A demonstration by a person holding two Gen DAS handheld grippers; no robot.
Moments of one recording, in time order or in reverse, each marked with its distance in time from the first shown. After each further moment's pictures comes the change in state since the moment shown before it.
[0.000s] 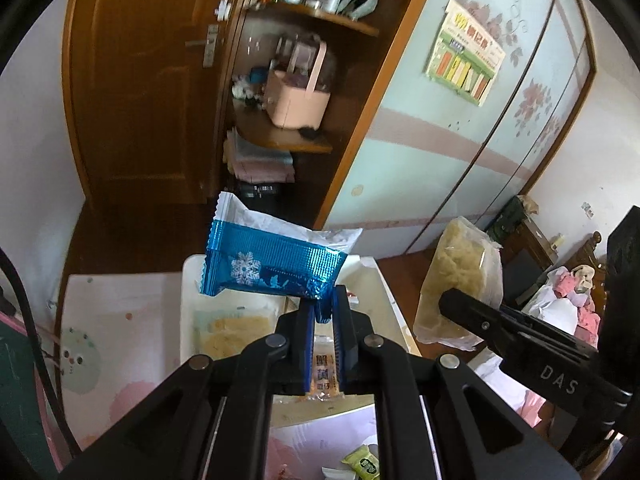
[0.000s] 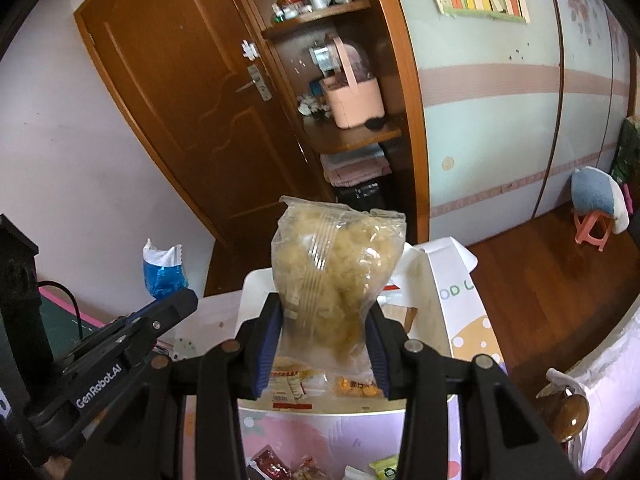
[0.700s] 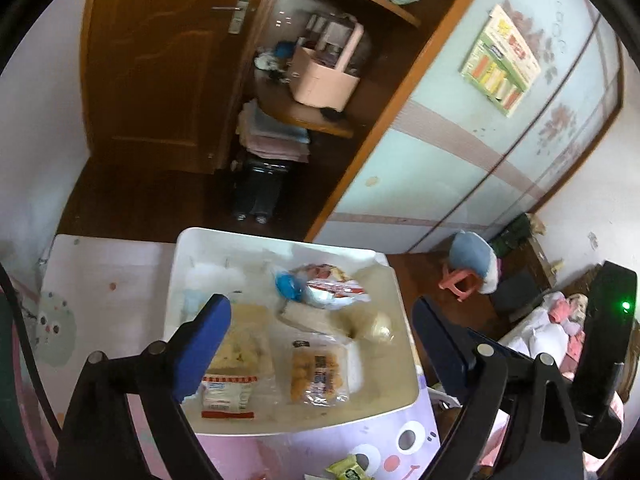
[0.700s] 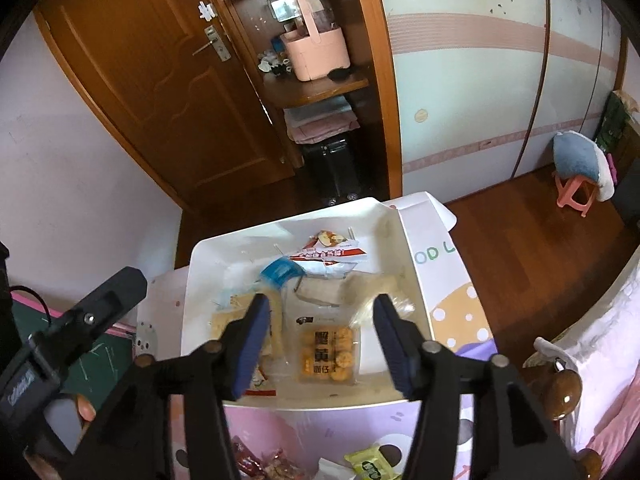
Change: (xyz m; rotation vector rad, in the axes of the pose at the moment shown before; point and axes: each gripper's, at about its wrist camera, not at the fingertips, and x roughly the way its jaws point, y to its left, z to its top) left arm 0.038 0.025 -0.004 -0.143 0.030 0.019; right arm 0.051 -0.029 -0.006 0.059 0.148 -0.083
